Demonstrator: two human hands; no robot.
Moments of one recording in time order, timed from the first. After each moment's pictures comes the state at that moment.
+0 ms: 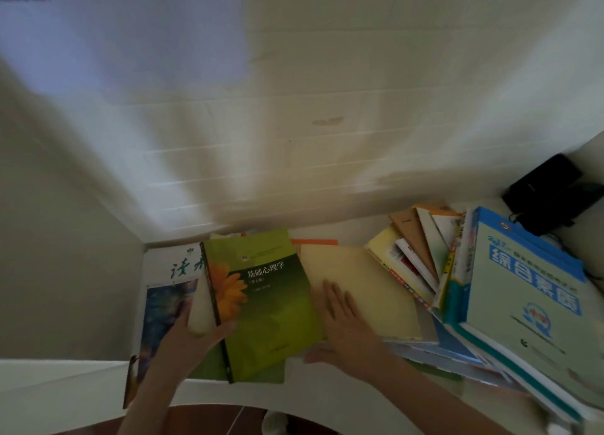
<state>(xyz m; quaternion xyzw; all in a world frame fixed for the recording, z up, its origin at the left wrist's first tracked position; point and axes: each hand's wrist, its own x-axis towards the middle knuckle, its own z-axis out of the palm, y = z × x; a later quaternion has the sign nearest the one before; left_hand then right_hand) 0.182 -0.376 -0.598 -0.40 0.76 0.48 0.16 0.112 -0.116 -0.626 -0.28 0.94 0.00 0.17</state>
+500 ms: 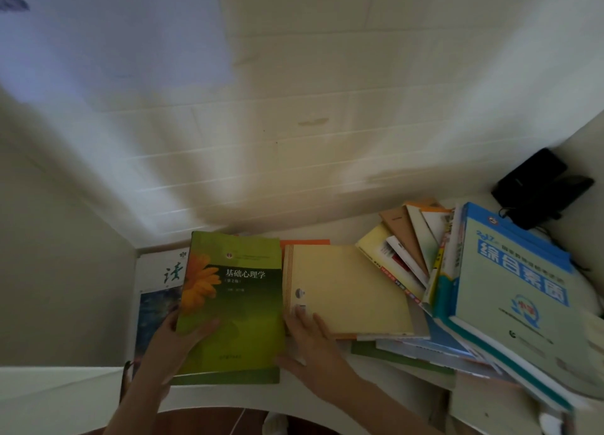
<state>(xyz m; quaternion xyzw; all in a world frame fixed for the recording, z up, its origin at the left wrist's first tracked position) 0.184 -0.378 -0.574 -0.40 0.62 0.66 0.14 0.150 -0.148 -0.615 -0.22 0.85 -0.35 0.31</state>
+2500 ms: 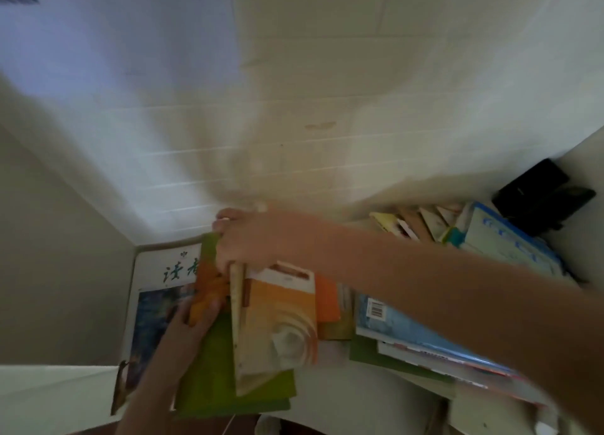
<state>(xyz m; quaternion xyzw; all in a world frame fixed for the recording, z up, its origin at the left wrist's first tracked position) 0.173 -0.358 -0.552 -0.37 0.66 0.64 0.13 0.008 -0.261 -0.471 -0.66 0.72 0.10 0.17</state>
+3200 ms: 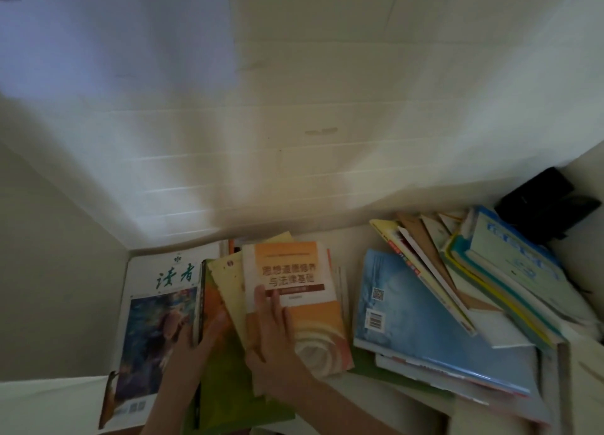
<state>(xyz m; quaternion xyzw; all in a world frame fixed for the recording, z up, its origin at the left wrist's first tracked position) 0.173 -0.345 -0.604 -0.44 0.71 0.54 0.11 0.141 -0.203 -0.607 -0.23 0.86 -0.38 0.25</state>
